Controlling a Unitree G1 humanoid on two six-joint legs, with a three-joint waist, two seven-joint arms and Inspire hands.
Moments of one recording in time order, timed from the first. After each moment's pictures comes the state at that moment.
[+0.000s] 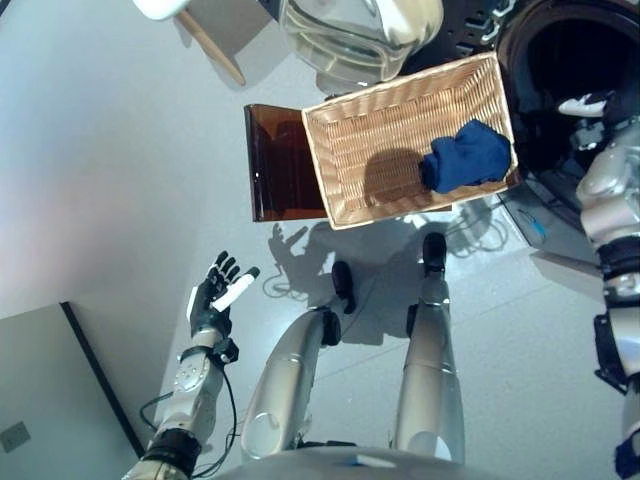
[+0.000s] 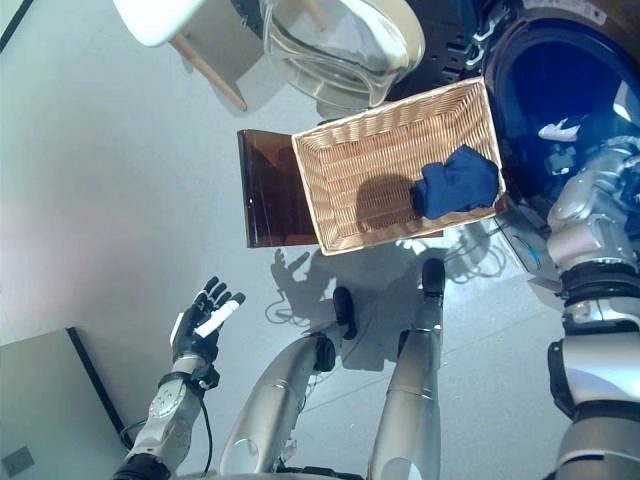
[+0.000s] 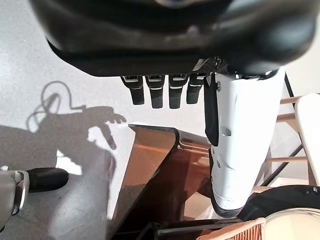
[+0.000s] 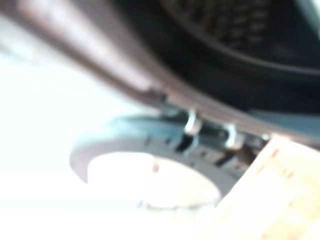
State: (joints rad) left arm 0.01 0.21 -0.13 0.51 -0.60 -0.31 0.09; right arm -0.89 -0.89 0.20 0.80 -0.43 0.14 -0.50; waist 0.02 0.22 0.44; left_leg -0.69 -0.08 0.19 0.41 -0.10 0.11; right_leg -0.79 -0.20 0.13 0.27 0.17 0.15
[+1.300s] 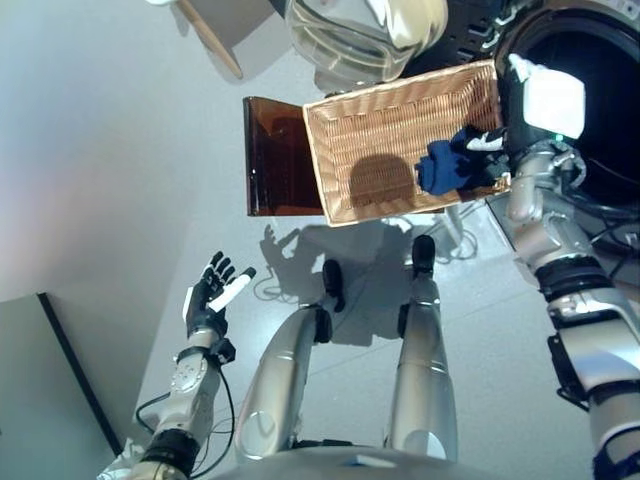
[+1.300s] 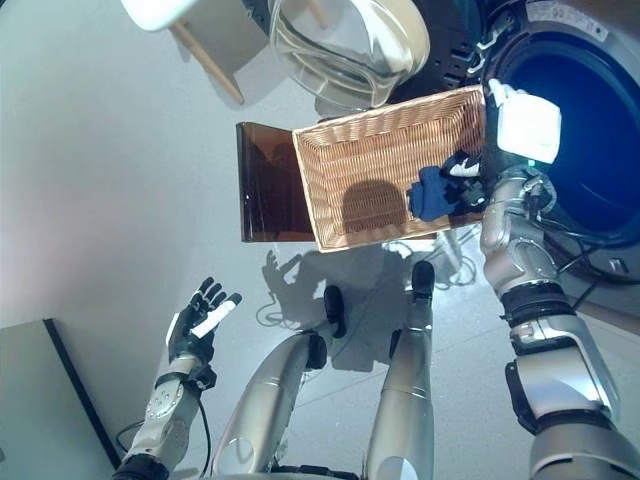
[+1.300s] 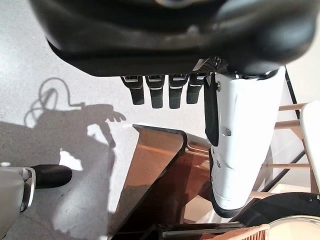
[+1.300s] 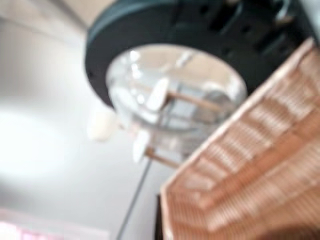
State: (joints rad) left arm 0.02 0.21 -0.12 0.52 -0.57 -0.31 0.09; right arm -0.80 -0.72 0.28 0.68 -0.64 0.11 -0.41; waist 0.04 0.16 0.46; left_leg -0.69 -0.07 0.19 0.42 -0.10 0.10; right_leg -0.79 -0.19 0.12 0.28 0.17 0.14
